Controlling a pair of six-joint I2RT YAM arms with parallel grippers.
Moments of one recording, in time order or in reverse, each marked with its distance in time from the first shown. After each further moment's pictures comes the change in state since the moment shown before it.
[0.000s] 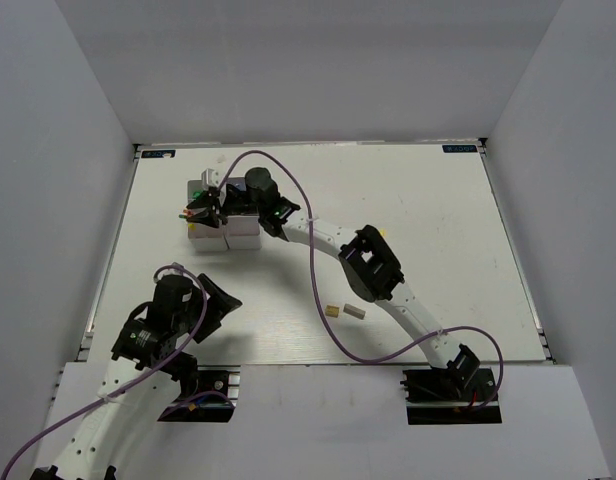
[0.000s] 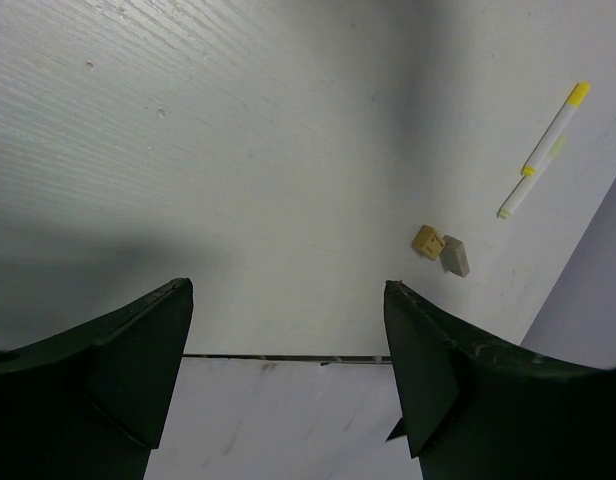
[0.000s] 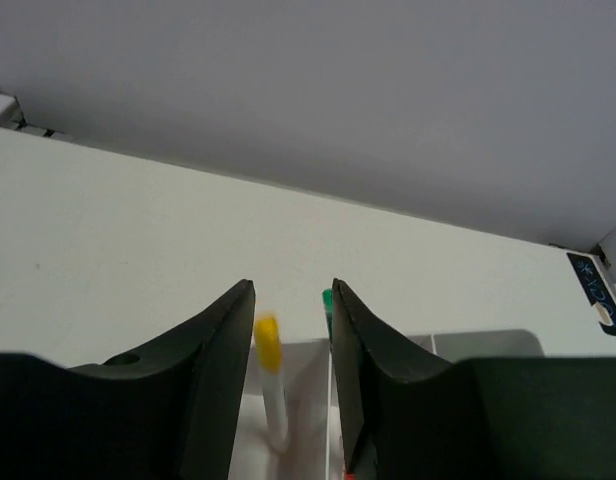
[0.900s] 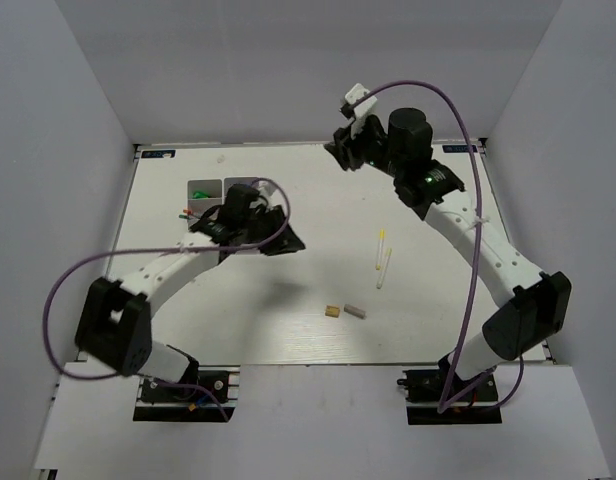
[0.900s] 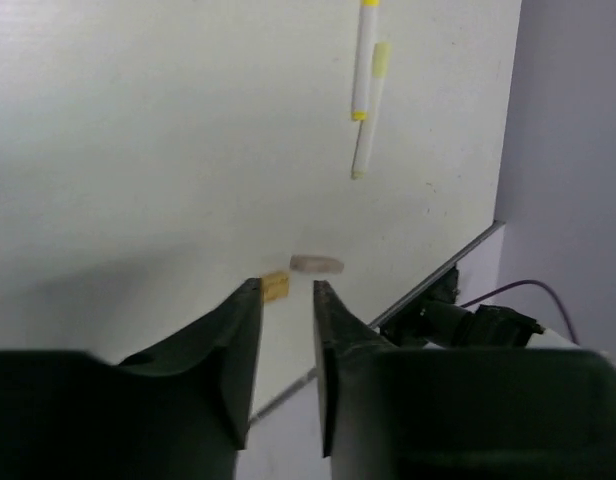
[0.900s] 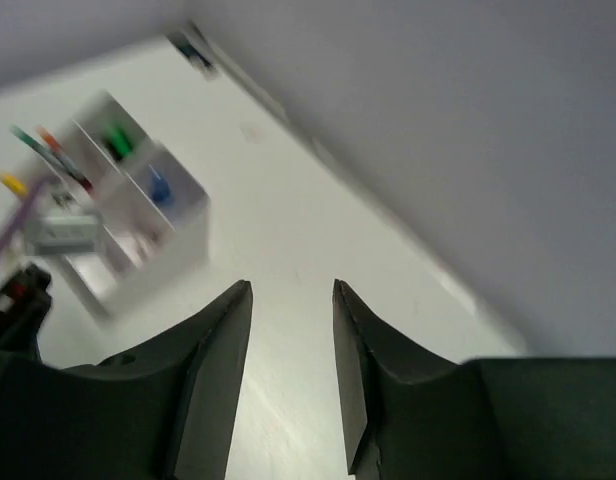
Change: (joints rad) left arm -0.110 0.921 0.426 0.590 0.350 0.309; right arm -0.331 -1.074 -0.687 -0.520 0.462 -0.079
